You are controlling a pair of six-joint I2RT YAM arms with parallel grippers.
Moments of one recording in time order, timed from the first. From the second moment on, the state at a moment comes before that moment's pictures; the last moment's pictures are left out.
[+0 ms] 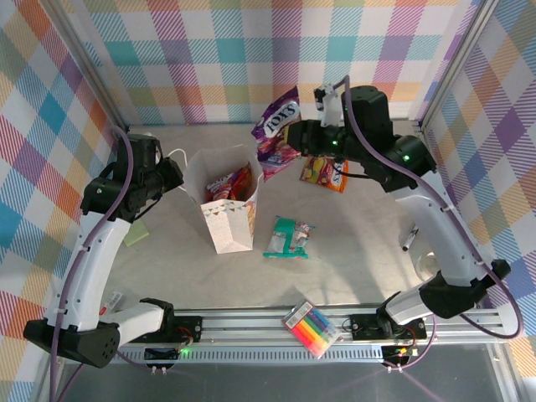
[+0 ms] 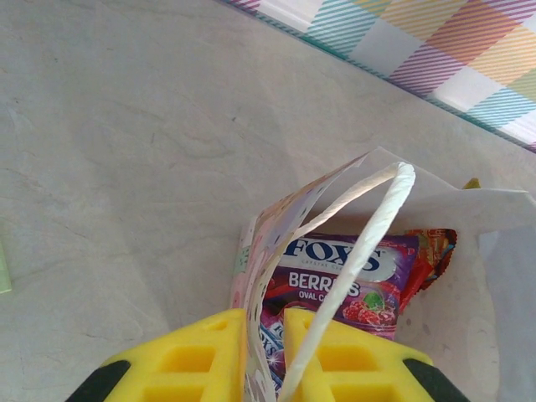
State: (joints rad) left arm -0.22 1.14 1.44 -1.03 -0.11 -0.57; right arm 0.66 1.47 1.95 -0.88 -0.23 0.54
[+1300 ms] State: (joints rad) left arm -0.18 1.14 1.42 -1.02 -0.12 -0.57; right arm 0.81 1.88 2.21 -0.78 -0.21 0.65
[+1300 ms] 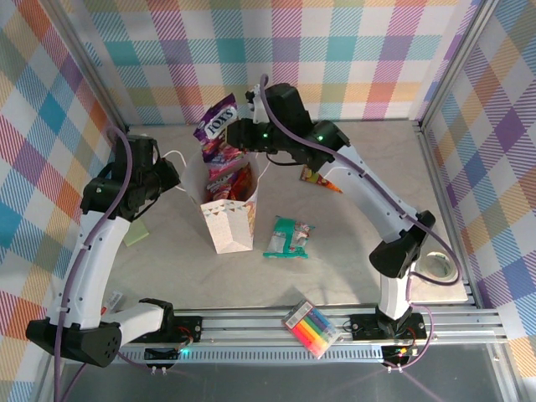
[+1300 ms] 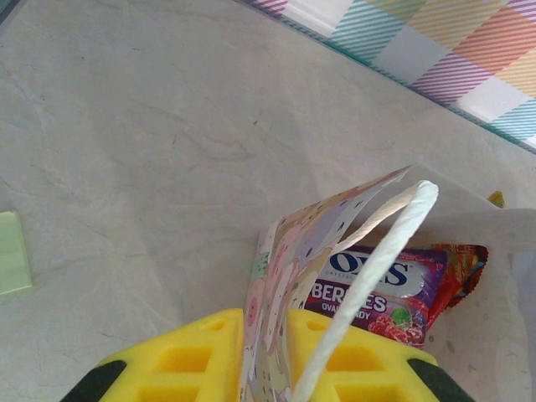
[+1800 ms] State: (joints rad) left arm -0.18 1.14 1.42 -1.00 -0.11 -0.57; right arm 0.85 1.95 2.24 -0.78 -0.15 0.68
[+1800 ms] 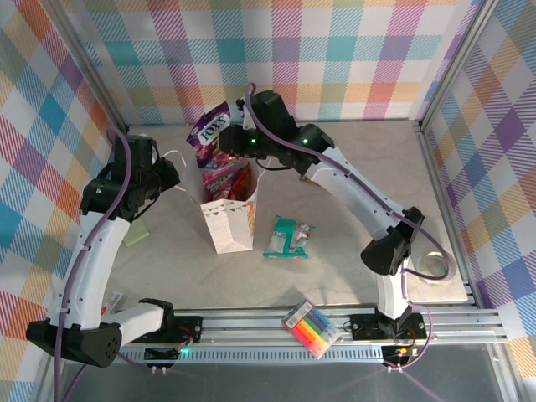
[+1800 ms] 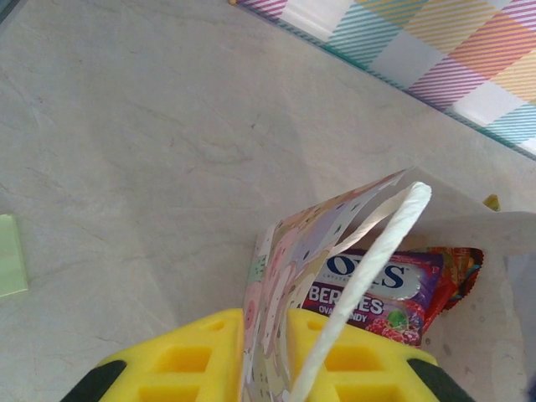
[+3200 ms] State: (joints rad) left arm -0.17 1.14 1.41 -1.00 -0.08 -0.57; right arm 0.92 1.77 2.12 -0.87 0.06 0.61
